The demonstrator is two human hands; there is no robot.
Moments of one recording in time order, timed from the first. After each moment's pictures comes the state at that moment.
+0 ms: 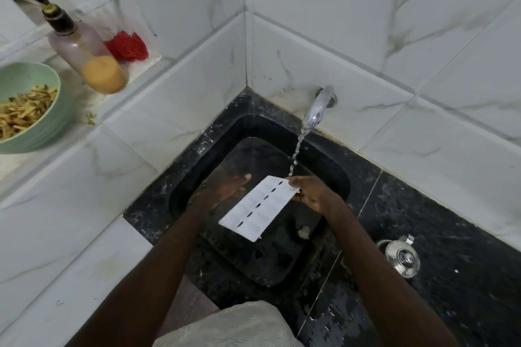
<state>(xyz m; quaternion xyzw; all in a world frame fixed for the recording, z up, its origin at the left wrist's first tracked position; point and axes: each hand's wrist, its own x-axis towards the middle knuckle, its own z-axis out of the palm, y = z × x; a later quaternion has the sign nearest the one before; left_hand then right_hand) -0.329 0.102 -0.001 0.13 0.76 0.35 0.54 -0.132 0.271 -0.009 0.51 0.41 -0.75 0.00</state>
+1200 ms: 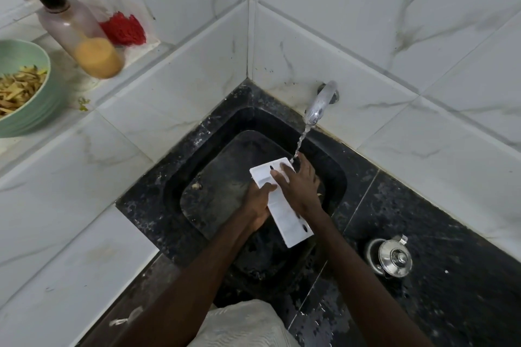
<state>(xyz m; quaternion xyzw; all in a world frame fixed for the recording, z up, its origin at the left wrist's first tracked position) -0.216 0.133 -0.029 -0.04 0.56 0.64 0.53 -0.134 0.235 0.004 0.43 0.84 -0.32 0.03</state>
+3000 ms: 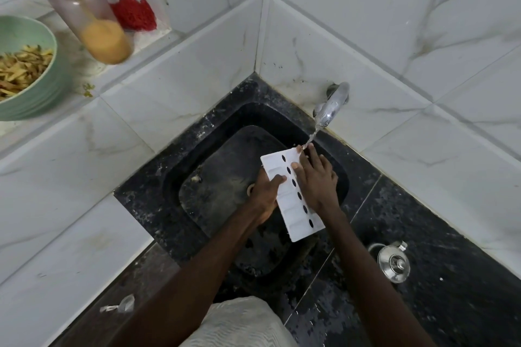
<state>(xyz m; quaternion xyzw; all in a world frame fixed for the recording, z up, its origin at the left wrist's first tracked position) -0.217 0.149 -0.012 -0.01 0.53 0.67 0.52 -0.120 0.263 0.013 0.41 0.88 -0.24 0.04</state>
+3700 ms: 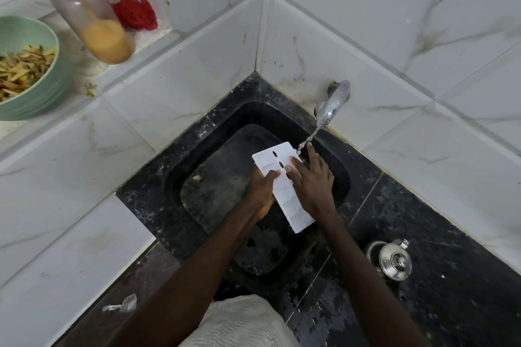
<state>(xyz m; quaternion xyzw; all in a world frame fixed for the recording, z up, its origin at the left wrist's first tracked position) -0.228 0.145 -0.012 -0.02 0.52 0.70 0.49 -0.122 0.244 0.017 0.41 0.88 -0.23 0.02</state>
